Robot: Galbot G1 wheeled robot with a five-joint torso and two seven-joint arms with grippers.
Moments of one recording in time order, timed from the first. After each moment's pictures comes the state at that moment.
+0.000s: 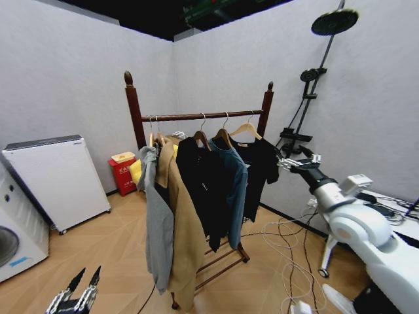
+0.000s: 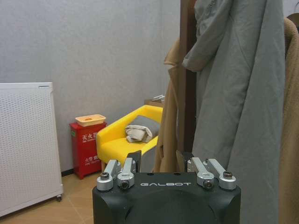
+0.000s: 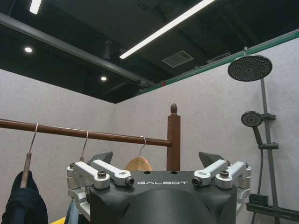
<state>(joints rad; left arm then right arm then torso) 2.02 -1.40 -0.95 -2.42 -0.44 0.00 0.09 -1.10 0.60 0.82 2.19 0.97 -0.12 0.27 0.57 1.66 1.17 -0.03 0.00</state>
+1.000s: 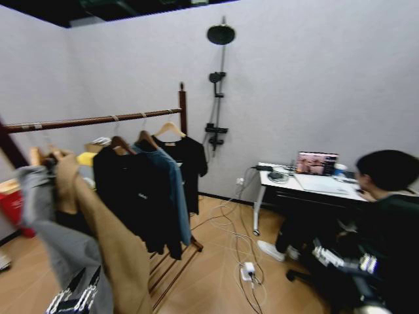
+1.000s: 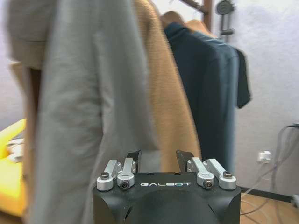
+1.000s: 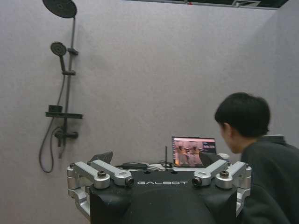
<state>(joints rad) 2.02 -1.40 -0.95 -2.42 -0.44 0.00 0.09 -1.99 1.28 0.92 2.29 0.41 0.32 0.24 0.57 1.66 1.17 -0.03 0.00</state>
